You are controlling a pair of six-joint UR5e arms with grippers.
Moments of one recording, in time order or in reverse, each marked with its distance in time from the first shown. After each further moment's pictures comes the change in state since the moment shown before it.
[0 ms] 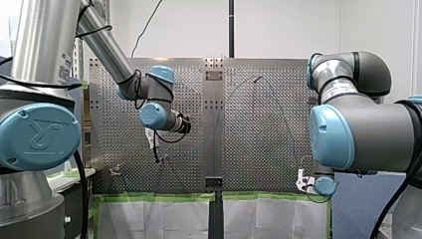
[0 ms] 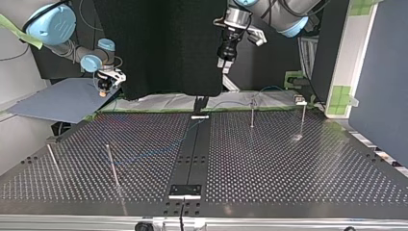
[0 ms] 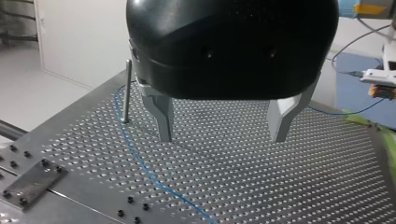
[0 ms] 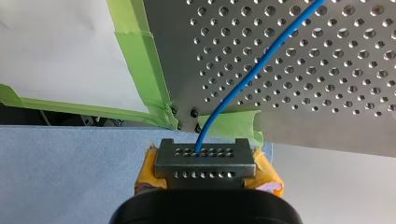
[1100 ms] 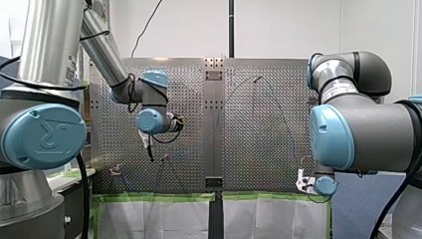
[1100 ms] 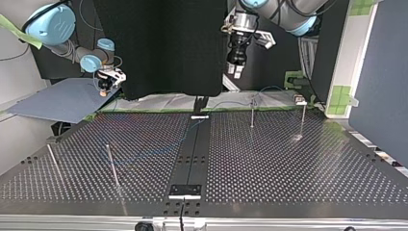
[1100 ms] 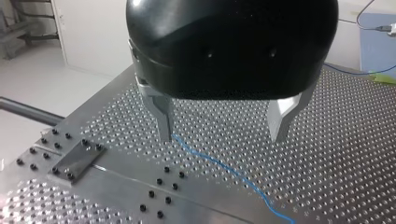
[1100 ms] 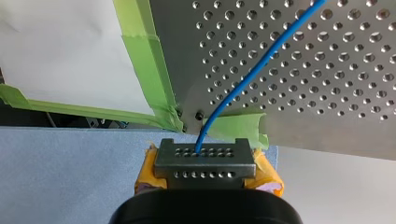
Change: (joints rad) left arm 0.072 -0.002 -0.059 0.144 -0.024 0.048; right arm -0.003 -0.001 -0.001 0.017 -0.014 0.000
